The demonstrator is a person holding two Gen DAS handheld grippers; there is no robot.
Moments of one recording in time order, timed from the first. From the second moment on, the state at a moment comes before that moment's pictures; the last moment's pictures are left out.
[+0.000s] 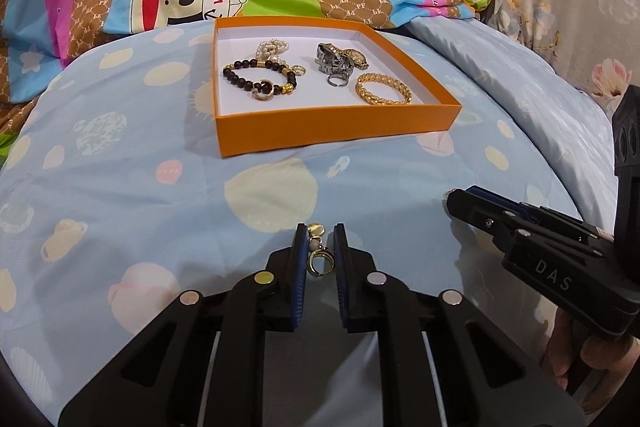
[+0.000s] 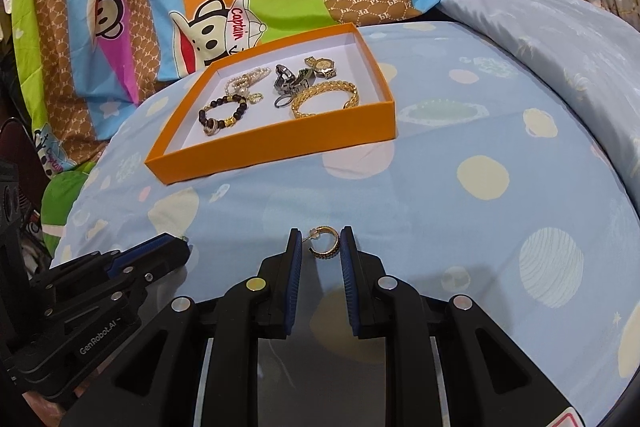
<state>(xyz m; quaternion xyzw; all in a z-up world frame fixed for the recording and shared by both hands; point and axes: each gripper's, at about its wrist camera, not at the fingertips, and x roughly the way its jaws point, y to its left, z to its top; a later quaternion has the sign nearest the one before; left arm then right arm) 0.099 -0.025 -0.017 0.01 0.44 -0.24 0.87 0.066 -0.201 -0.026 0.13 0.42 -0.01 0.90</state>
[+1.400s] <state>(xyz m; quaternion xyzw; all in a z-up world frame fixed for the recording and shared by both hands) 0.064 -0.015 -0.006 0.01 0.43 -0.25 0.87 0.035 -0.190 -0.008 0.12 0.40 -0.01 0.91</state>
